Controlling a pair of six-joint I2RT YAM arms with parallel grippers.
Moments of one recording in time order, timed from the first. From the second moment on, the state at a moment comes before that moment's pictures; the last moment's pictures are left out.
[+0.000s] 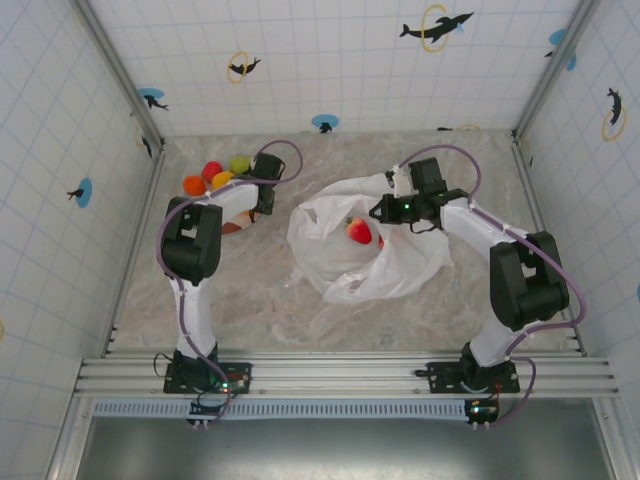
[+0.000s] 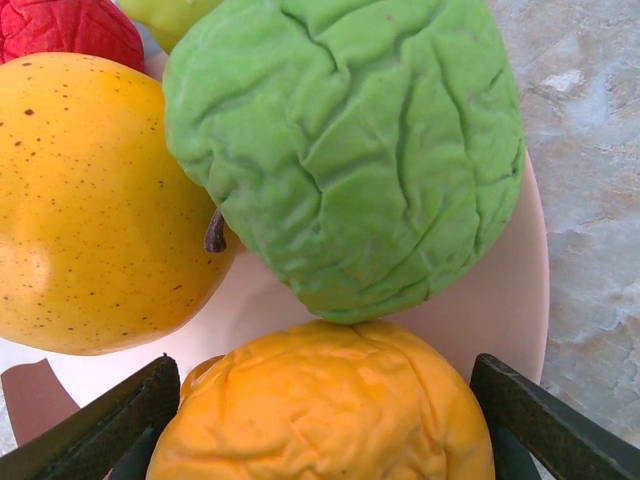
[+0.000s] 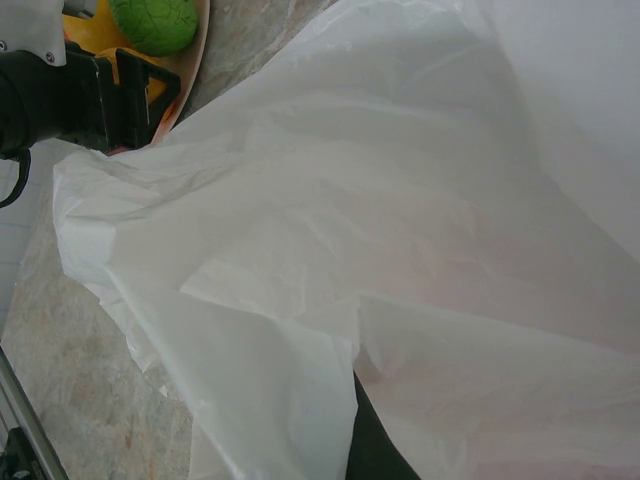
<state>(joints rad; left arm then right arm) -0.33 2.10 1.45 -0.47 -0.52 -0.05 0.35 1.67 1.11 -0.32 -0.56 0.31</state>
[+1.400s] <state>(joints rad) -0.84 1.61 0.90 0.03 0.07 -0.42 0.33 1.67 1.08 -0.22 -0.69 0.38</state>
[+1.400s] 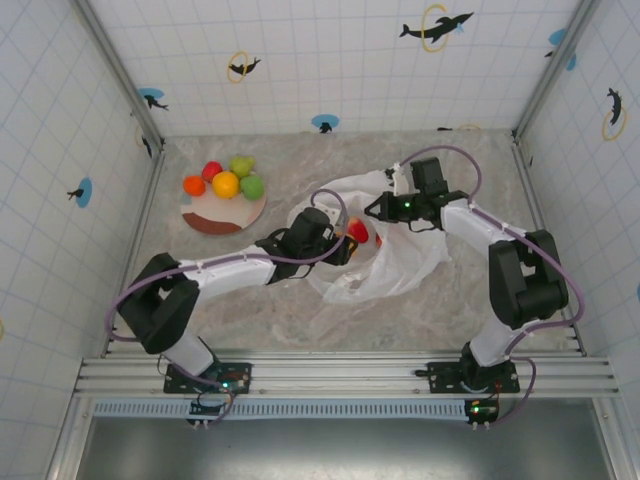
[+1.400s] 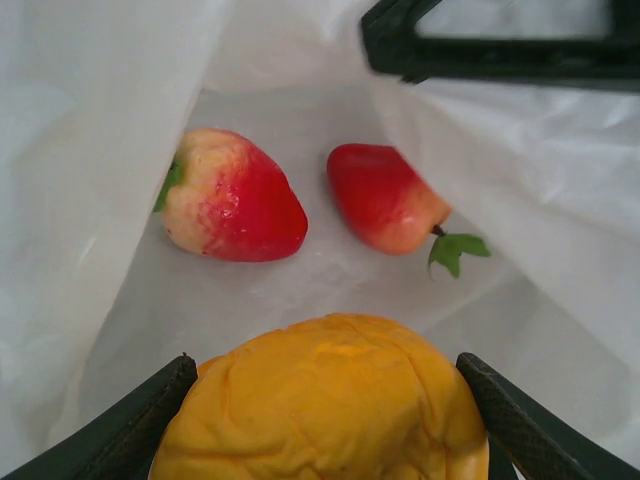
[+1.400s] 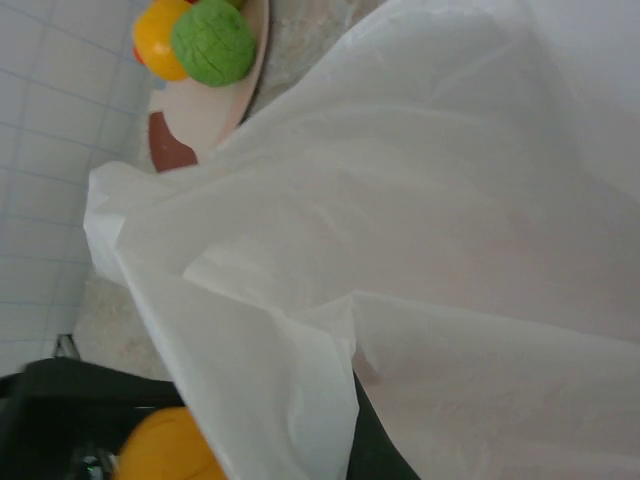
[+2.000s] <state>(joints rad) -0.84 1.84 0.95 0.32 0.10 -0.56 0.32 1.61 0.88 0.15 -0.82 0.69</state>
